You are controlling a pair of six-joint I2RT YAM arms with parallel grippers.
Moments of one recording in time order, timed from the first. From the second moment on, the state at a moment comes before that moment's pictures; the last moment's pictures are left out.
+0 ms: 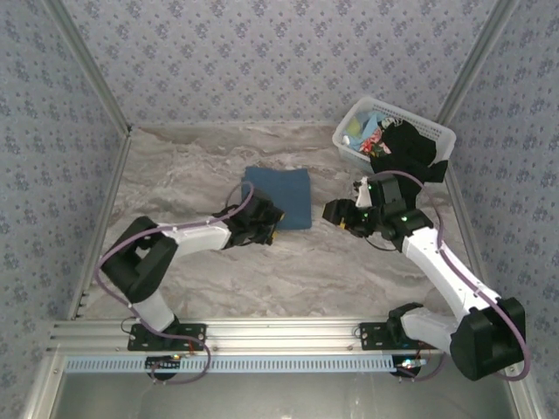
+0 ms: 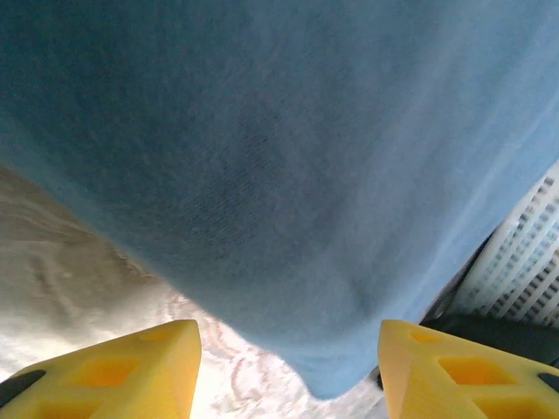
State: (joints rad) left arm -0.78 1.76 0.91 0.05 0.00 -1.92; right arm 0.32 1.08 0.83 -0.52 -0.50 0.70
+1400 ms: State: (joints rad) left arm 0.20 2.06 1.34 -0.22 0.46 -1.04; right arm 0.26 1.14 0.89 -0.50 -0.56 0.66
